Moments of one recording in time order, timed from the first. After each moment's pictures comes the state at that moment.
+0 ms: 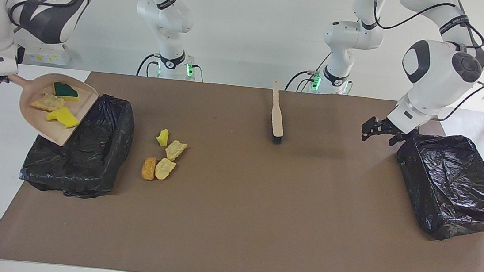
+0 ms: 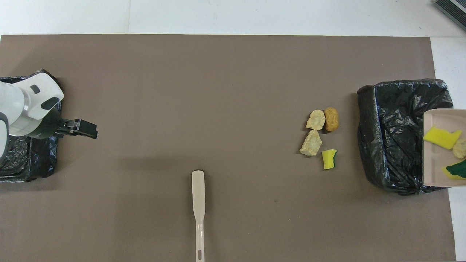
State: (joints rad) left arm -0.03 0.01 -0.03 -1.83 -0.08 1.76 0.07; right arm -0.31 0.11 -0.05 -1.68 -0.58 1.70 -1.63
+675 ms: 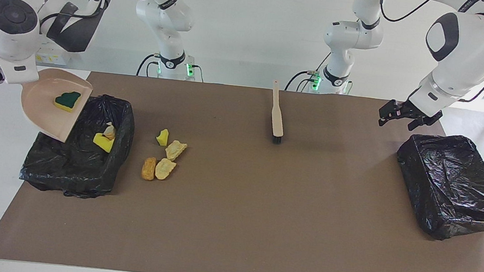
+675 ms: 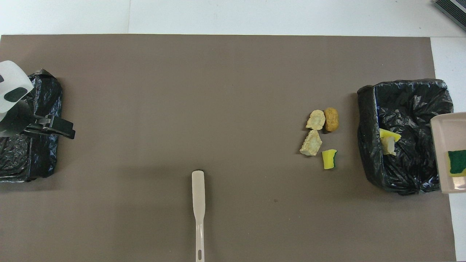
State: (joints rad) left arm -0.01 0.02 -0.02 -1.70 -0.05 1.59 0.07; right arm -0.22 0.10 -0.05 -1.67 -0.80 1.64 -1.60
